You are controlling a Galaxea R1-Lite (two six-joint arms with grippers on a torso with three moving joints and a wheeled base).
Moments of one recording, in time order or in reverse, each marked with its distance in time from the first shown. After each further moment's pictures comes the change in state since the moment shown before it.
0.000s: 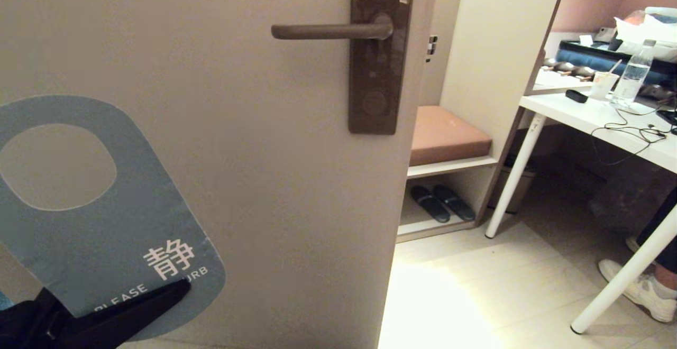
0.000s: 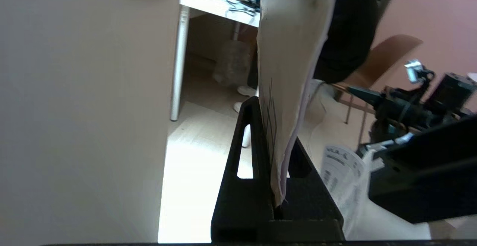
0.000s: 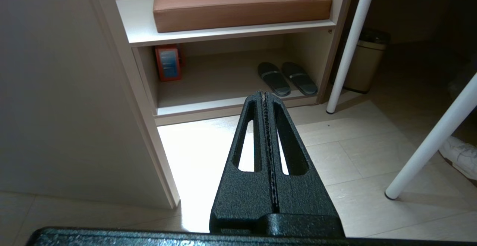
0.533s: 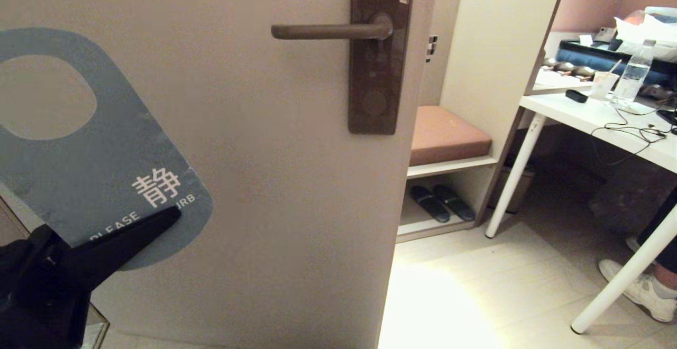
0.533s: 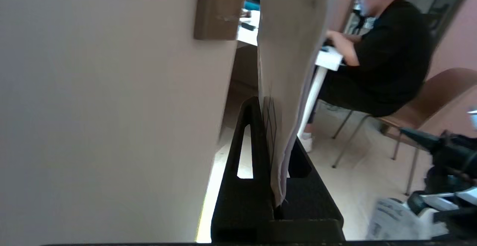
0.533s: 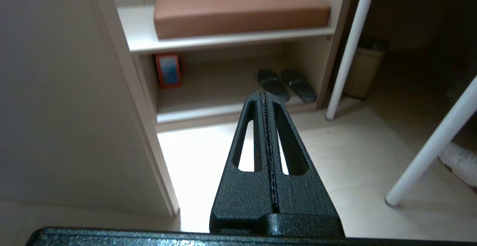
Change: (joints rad) left arm 0.055 0.047 -0.110 0.003 0.114 0.013; right arm -0.001 -0.001 0.009 -0.034 0.000 0.000
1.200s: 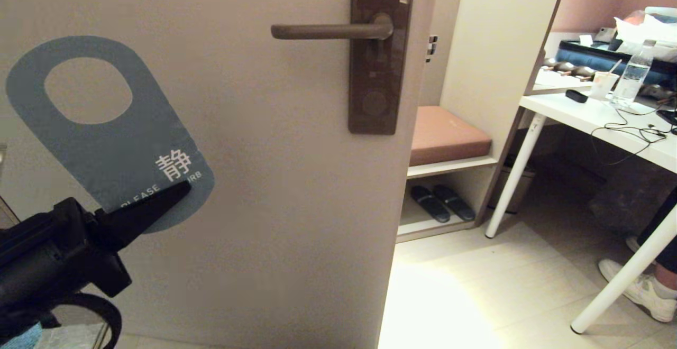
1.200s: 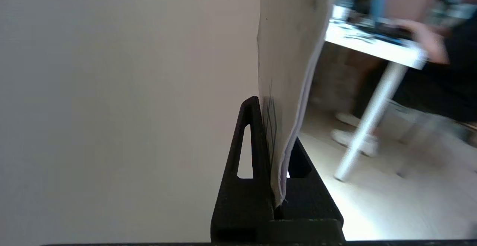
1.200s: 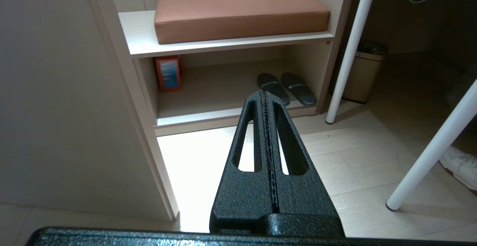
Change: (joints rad) left arm 0.074 0.126 -0.051 0.000 0.118 0.113; right arm 0.000 0.000 0.013 -0.029 0.000 0.000
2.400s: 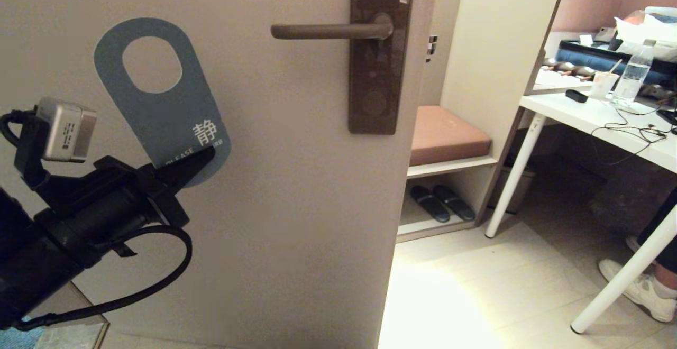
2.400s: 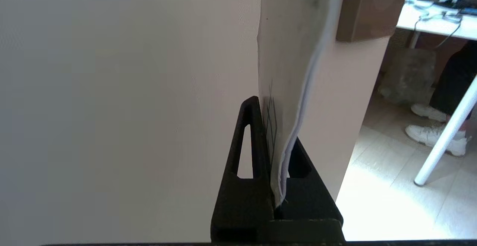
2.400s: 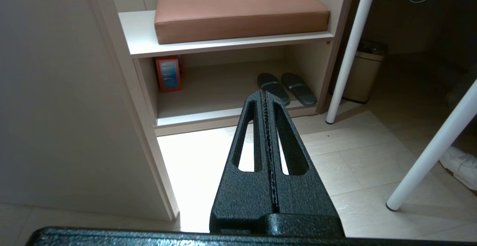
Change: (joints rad) left arm -0.065 0.172 -0.163 0.024 0.198 0.198; right arm 0.000 0.000 0.000 0.000 0.000 0.000
